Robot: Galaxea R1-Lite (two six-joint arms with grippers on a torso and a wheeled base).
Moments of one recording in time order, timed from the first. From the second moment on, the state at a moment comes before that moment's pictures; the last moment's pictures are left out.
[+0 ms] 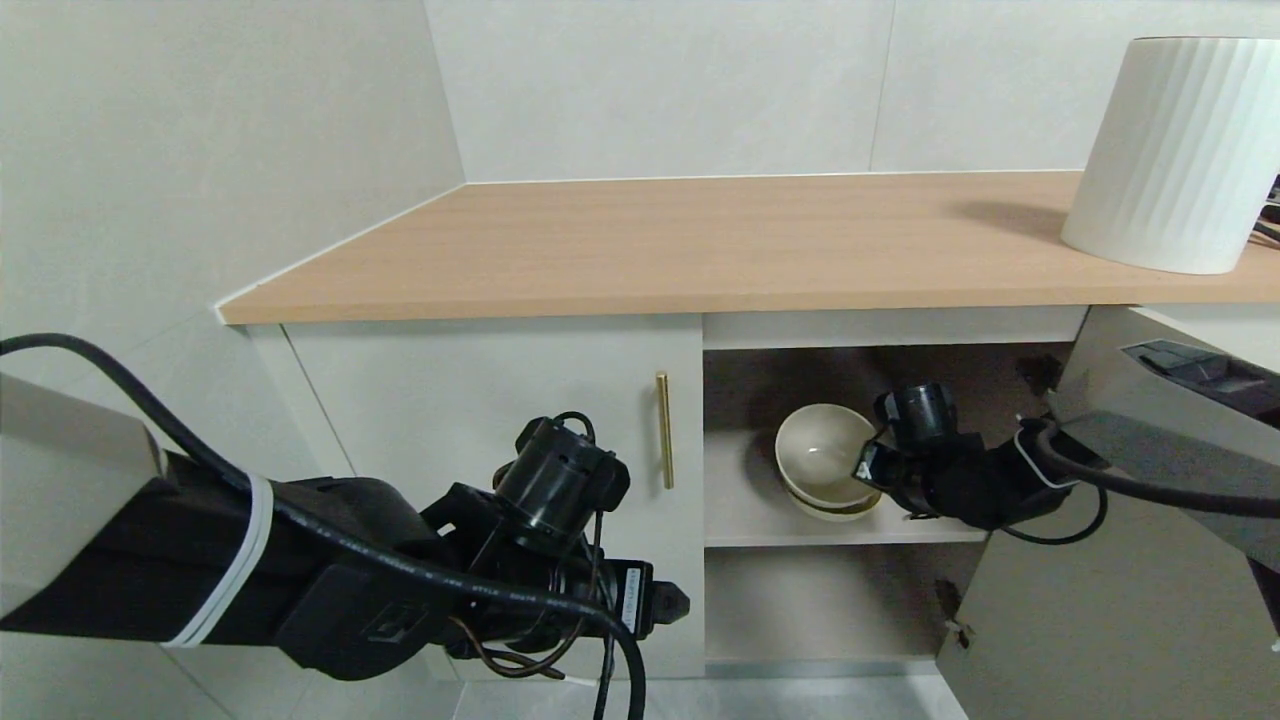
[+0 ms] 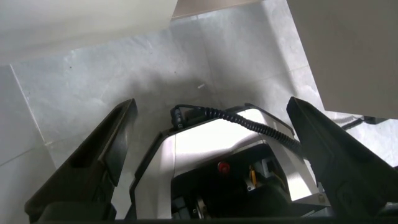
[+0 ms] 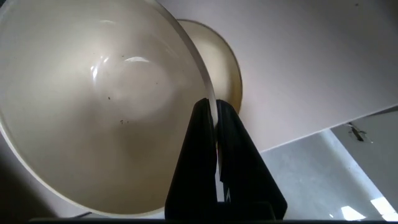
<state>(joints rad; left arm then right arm) -0.69 1.89 -0.93 -0.03 0.03 -0.51 0.29 2.36 -1.26 -0.43 -0.30 0.66</state>
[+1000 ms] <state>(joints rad) -0.69 1.89 -0.93 -0.03 0.04 -0.51 0.28 2.37 -1.25 -0.42 -0.30 0.66</state>
